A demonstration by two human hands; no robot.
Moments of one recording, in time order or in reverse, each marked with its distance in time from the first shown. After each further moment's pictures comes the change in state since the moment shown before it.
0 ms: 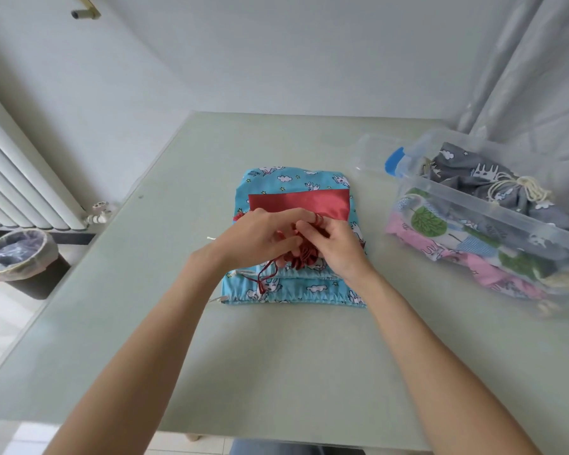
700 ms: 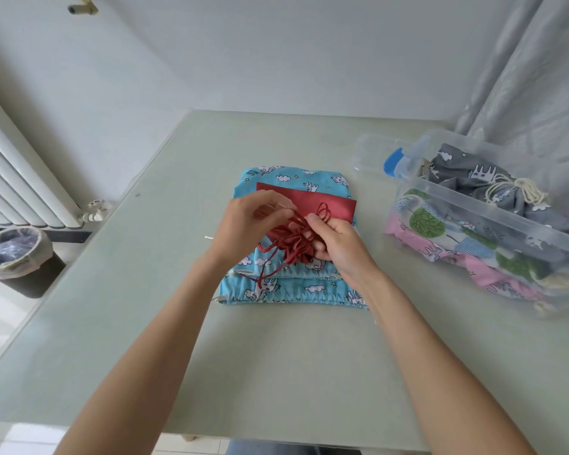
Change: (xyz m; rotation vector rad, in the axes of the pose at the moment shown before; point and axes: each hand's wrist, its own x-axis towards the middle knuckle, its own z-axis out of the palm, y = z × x) left_hand 0.005 -0.011 0.010 -0.344 0.449 -0.144; right_hand 0.003 -0.001 -0.003 0.147 0.021 0.209
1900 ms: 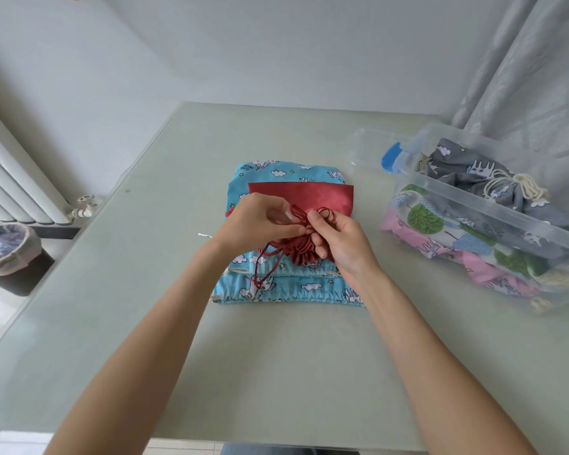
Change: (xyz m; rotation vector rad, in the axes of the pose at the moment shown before) left_hand 0.012 -0.002 0.009 0.001 -0.254 -0.183; right_hand -0.001 0.005 -0.005 0.149 0.083 -0.040
